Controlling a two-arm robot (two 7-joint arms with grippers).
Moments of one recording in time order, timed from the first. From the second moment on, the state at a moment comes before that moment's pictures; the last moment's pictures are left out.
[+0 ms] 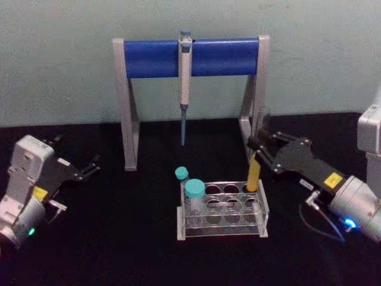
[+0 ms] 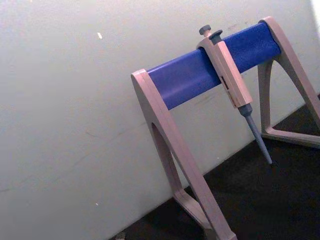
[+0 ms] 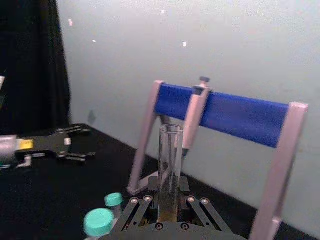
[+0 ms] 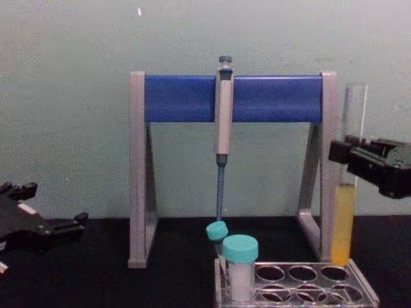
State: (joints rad) left arm -0.20 0.60 0.45 -1.41 -0.25 -0.12 0.03; right arm 0.09 0.50 -0.28 -1.67 0.47 -0.05 0.46
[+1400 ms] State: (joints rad) left arm -0.20 0.60 0.45 -1.41 -0.25 -0.12 0.03; right arm 0.30 0.41 -0.38 -1.43 0.50 -0.11 0.53
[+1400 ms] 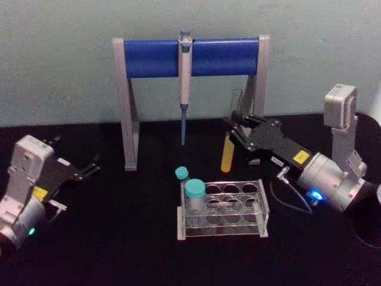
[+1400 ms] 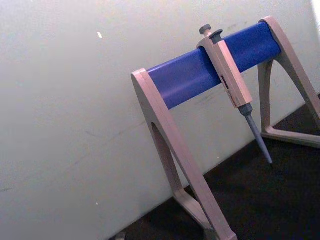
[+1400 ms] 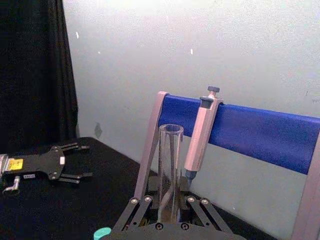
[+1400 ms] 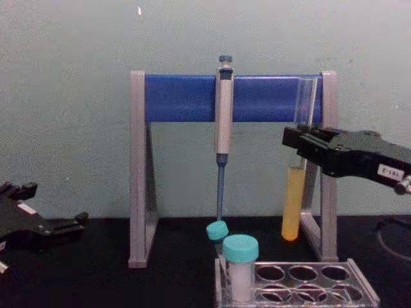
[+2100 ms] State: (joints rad) left arm -0.20 0.60 0.45 -1.41 -0.25 -0.12 0.03; right arm 0.30 0.41 -0.38 -1.44 0.50 -0.11 0.53
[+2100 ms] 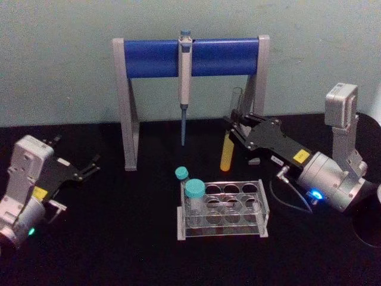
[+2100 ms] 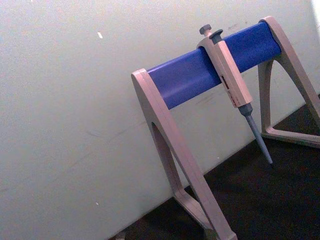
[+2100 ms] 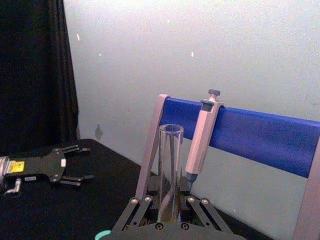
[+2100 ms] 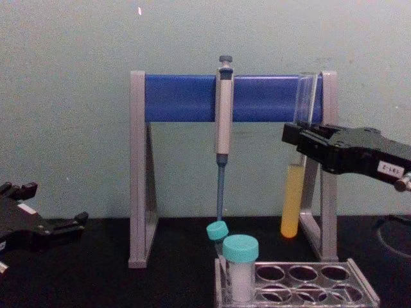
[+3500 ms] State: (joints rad) left arm -0.20 0.60 0.45 -1.41 -0.25 -0.12 0.03; right arm 0.25 0.43 -0.37 -1.50 0.51 -0.10 0.53
